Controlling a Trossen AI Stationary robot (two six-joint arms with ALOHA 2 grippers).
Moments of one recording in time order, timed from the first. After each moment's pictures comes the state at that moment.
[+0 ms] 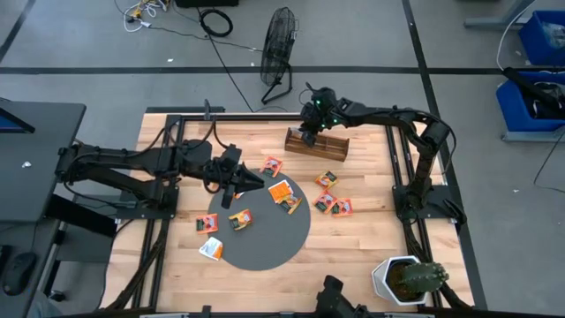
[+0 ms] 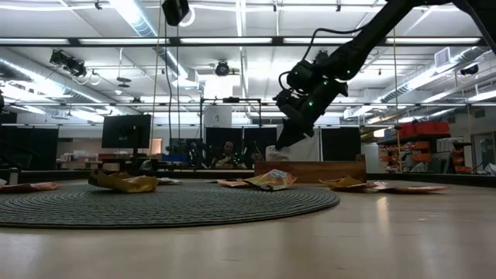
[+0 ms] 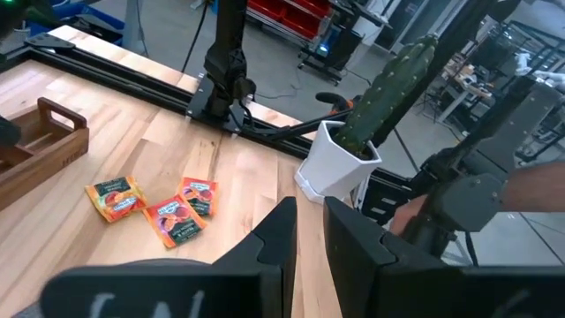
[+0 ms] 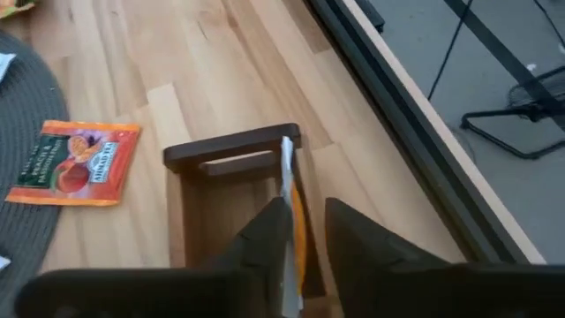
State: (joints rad) left arm -0.03 1.10 0.95 -0.06 0.11 -0.44; right arm -0.68 1.86 1.21 -0.20 -0.25 -0.18
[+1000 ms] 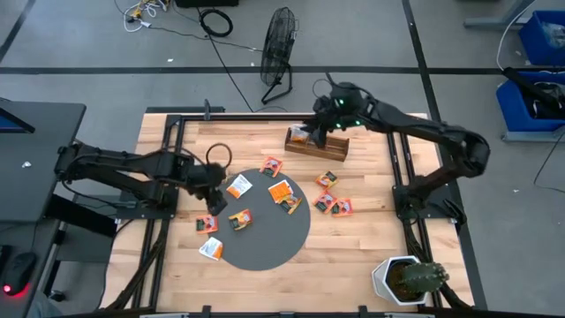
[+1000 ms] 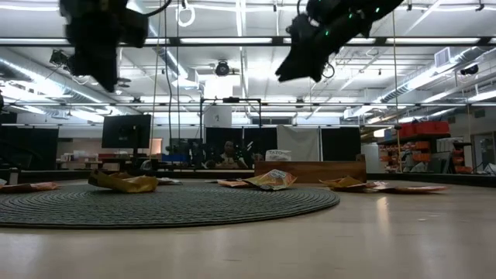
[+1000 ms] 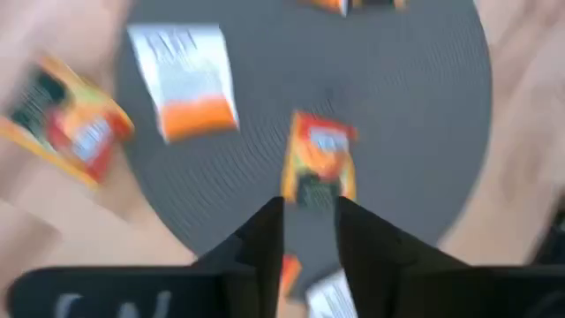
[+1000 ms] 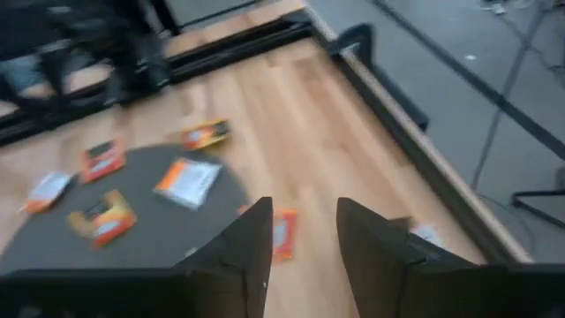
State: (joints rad) left arm -0.07 1.08 0.89 -0.90 0.01 -0.78; right arm -0.51 1.45 1.21 -0.35 -0.28 0.02
